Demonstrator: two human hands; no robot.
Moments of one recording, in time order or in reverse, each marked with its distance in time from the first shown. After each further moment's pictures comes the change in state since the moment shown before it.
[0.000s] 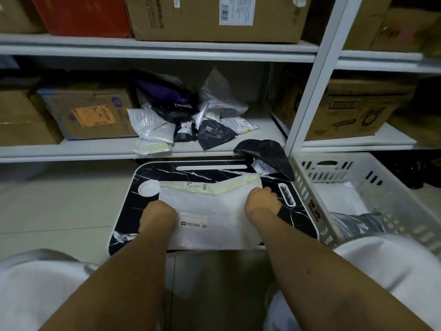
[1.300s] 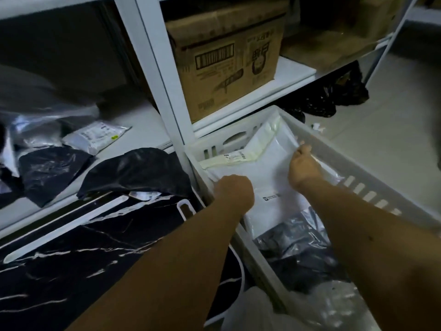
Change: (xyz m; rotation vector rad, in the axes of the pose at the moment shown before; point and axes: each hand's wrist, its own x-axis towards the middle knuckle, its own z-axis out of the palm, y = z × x) left_hand -0.148 0.331 0.281 0.848 -0.319 1.213; right_hand 0.207 0.355 0.011 0.547 0.232 0.484
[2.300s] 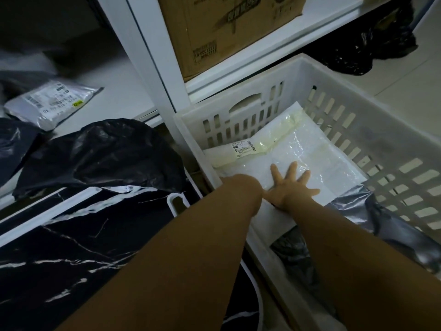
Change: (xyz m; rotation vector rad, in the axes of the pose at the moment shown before) left_hand 0.082 -0.008 0.049 0.445 -0.560 0.098; right_hand 0.029 0.040 0.175 -0.418 -0.541 0.048
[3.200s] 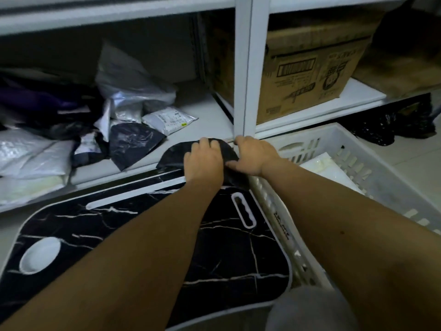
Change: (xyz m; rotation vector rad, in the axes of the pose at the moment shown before) left_hand -0.145 -0.142 0.068 -0.442 0.952 -0.527; right_hand -0.196 -0.181 -0.138 -0.150 0.390 -0.745
